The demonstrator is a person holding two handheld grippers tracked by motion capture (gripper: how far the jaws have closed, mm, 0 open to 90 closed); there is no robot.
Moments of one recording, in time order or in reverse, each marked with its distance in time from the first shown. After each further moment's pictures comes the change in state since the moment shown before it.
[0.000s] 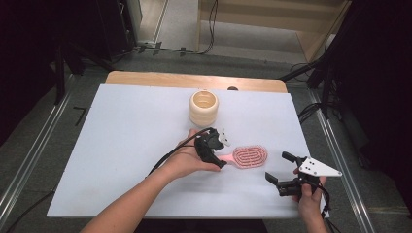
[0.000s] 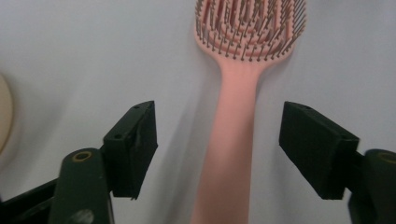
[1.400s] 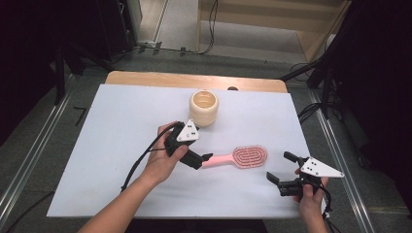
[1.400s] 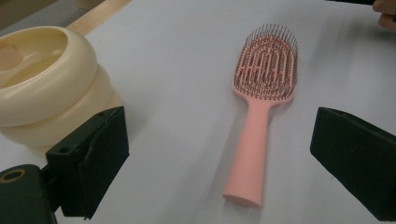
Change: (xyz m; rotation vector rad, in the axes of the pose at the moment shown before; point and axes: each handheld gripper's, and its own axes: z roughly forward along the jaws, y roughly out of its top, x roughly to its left) left arm 0.007 -0.048 -0.072 -0.384 0.105 -0.078; right arm 0.001 0.001 -0.004 -0.008 -0.017 0.005
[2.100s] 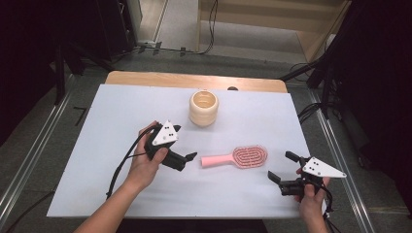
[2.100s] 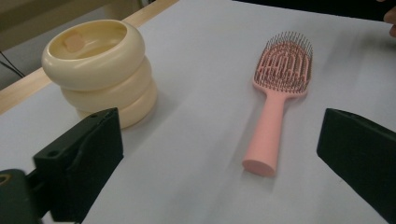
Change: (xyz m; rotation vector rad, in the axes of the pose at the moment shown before) left arm 0.009 -0.026 -0.043 -0.075 0.096 -0.053; right arm -0.001 0.001 -0.003 -0.016 -0.013 0.010
